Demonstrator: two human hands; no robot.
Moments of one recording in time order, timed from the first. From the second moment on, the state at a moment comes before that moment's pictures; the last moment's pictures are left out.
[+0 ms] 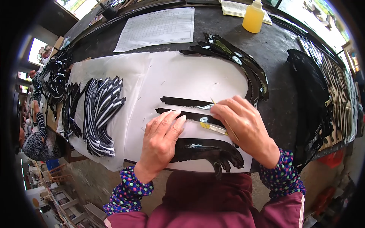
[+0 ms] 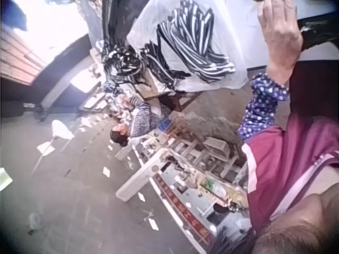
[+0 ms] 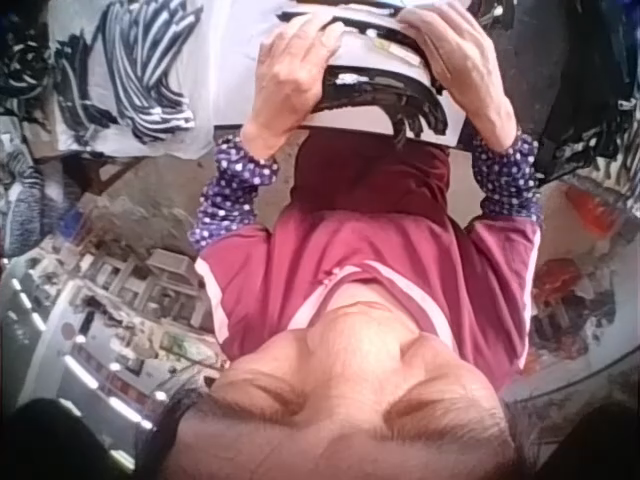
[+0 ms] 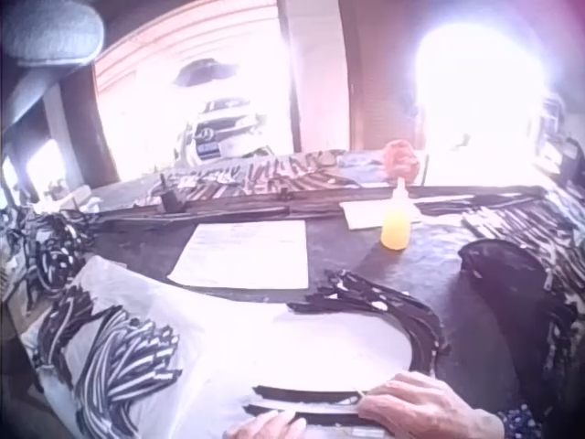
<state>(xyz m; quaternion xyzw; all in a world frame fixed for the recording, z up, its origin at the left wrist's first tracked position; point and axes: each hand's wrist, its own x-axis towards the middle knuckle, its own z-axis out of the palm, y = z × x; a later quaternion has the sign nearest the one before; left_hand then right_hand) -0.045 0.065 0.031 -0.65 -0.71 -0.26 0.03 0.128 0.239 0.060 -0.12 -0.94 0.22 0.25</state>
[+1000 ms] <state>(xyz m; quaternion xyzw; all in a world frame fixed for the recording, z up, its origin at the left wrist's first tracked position) -0.021 0.085 0.046 -0.60 -0.72 -0.30 -0.17 0.162 0.200 0.044 -0.22 -0.89 0.31 0.24</state>
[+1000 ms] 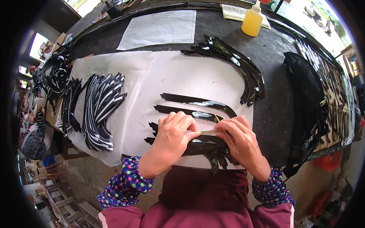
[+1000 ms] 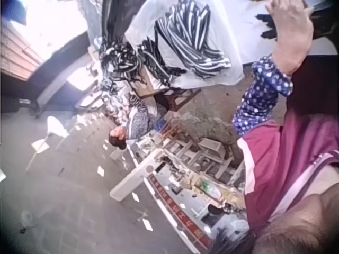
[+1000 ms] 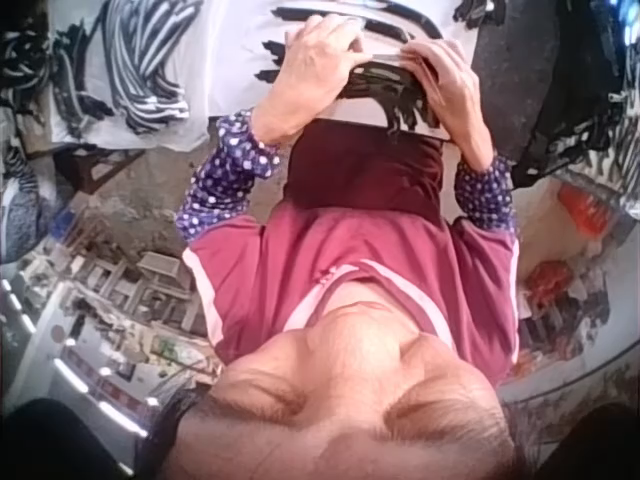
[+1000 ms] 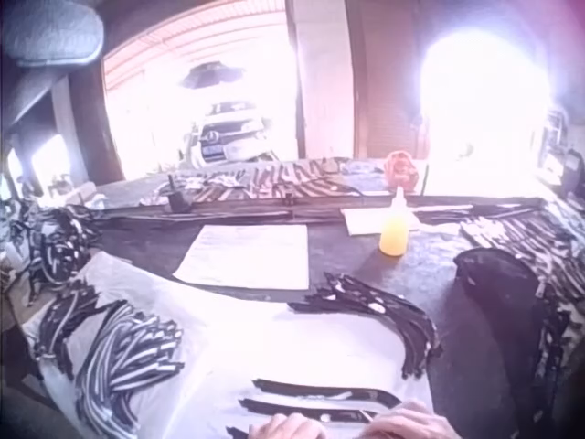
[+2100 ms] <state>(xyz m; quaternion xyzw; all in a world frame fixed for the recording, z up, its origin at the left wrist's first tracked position) -0.078 0.058 0.028 -0.60 -0.79 -0.12 0.07 0.060 0.234 0.043 -0.27 -0.77 0.54 0.20</state>
